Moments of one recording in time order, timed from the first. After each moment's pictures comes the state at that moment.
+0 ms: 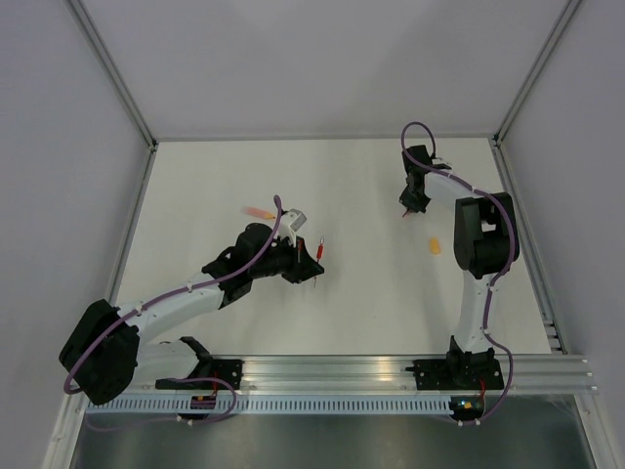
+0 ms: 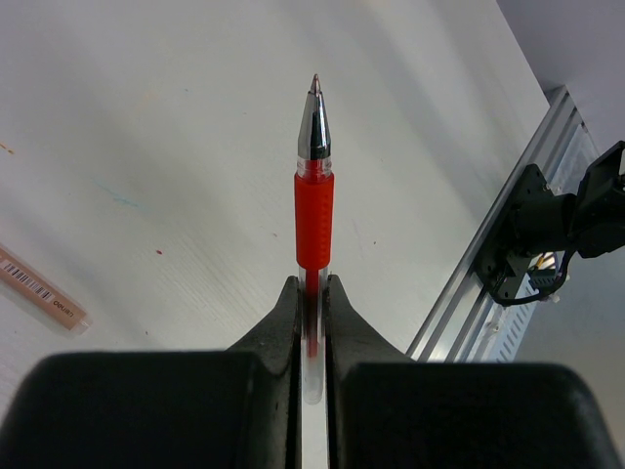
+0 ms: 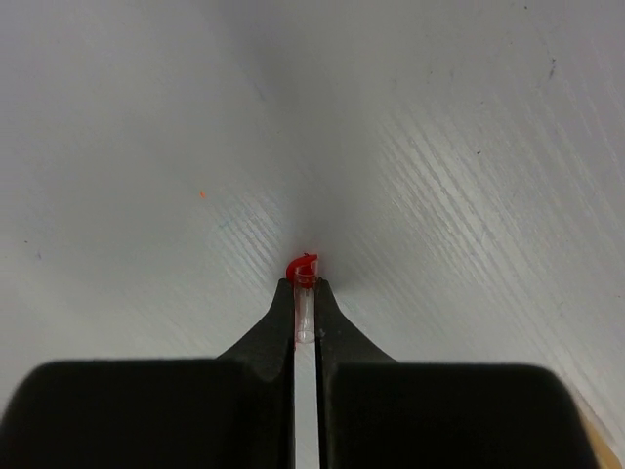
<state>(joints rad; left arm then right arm) -0.71 1.21 0.61 0.15 0.37 -0.45 0.16 2.11 1.52 -0.55 0.32 0.76</state>
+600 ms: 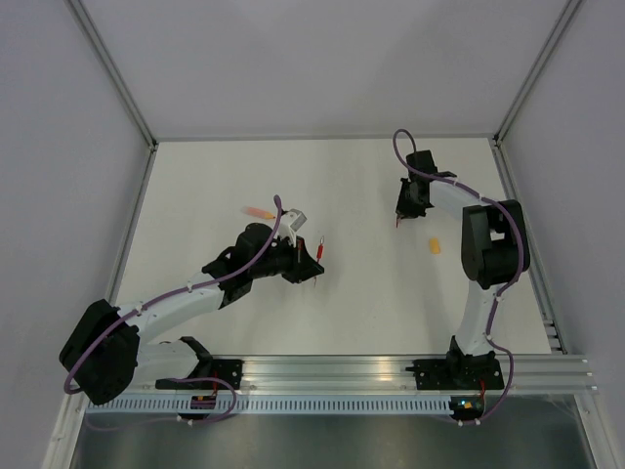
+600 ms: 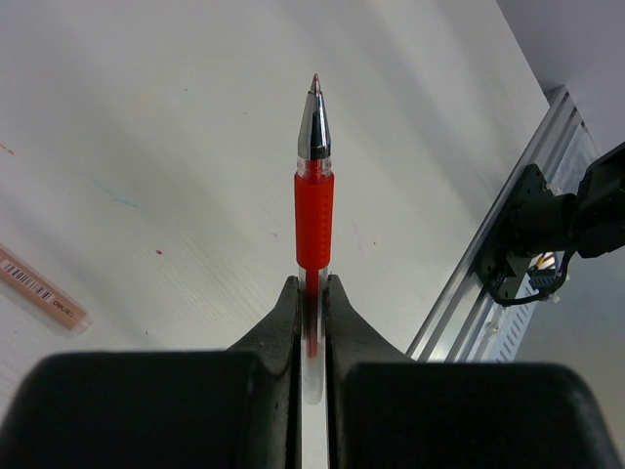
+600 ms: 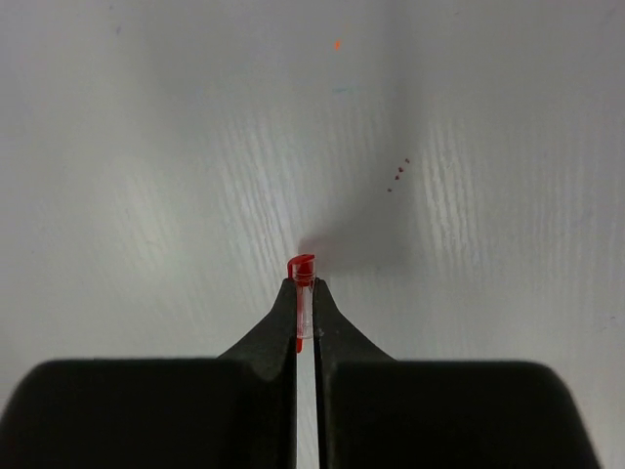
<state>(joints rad) -0.71 1.21 0.61 0.15 0.37 -0.45 0.16 2.00 1.39 -0.46 0.05 0.43</state>
